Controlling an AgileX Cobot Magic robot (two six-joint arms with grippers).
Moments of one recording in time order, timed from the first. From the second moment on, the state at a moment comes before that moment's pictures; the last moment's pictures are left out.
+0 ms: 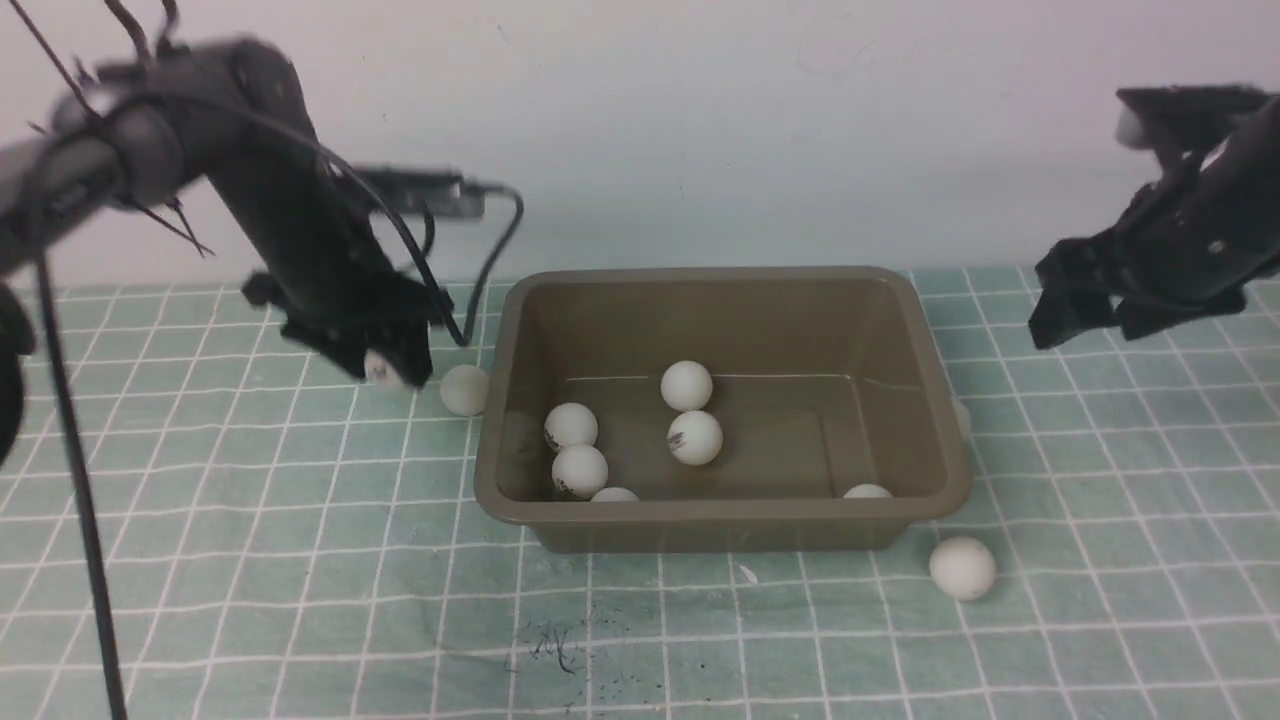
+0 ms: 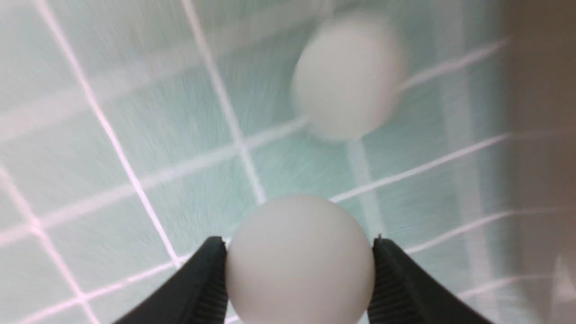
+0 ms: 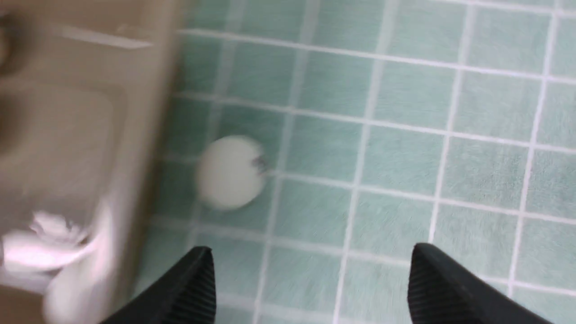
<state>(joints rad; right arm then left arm) 0.02 1.86 -1.46 0.20 0.98 -0.15 -0.10 2.13 -1.88 -0.22 1.21 0.25</state>
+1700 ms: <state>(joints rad) 0.14 1.82 -1.62 0.18 1.22 -0.17 -0.07 2.37 -2.00 -0.33 1.11 0.21</state>
